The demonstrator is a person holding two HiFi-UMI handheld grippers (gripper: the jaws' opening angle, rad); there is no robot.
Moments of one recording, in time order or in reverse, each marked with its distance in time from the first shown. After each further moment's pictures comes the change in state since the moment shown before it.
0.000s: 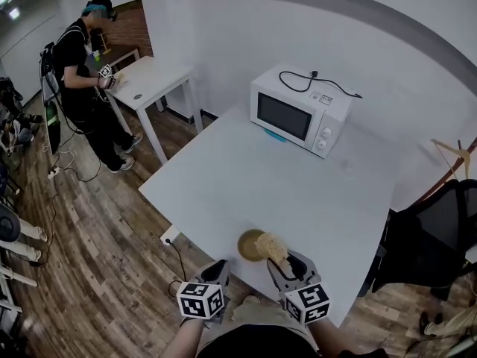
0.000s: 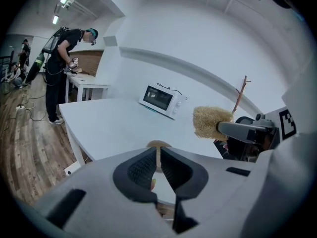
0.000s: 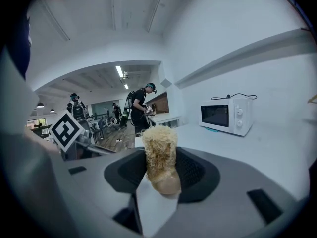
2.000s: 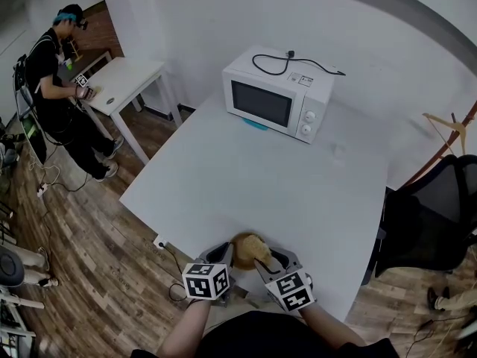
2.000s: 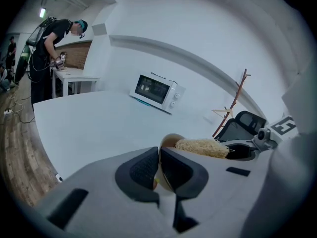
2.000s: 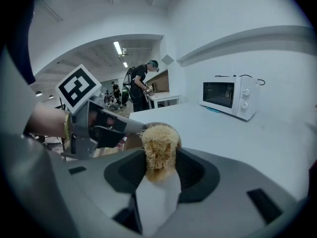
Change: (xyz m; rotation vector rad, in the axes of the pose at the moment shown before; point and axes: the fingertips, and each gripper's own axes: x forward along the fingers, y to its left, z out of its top) left arm 0.094 -0.007 0.018 0.034 0.089 -0.072; right arm 0.053 -0.023 -0.072 -0.050 0.258 -0.005
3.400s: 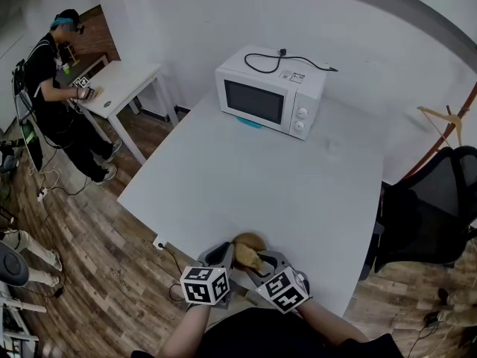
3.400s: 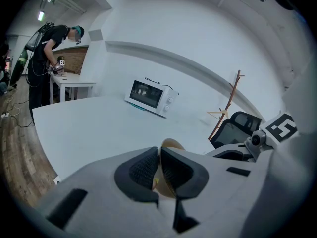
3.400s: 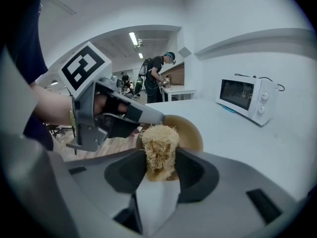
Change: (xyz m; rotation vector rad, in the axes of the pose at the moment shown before) left arm -0.014 -0.027 0.004 0.037 -0.048 -0.022; right arm -0.006 0.033 -0.009 -0.161 0.099 0.130
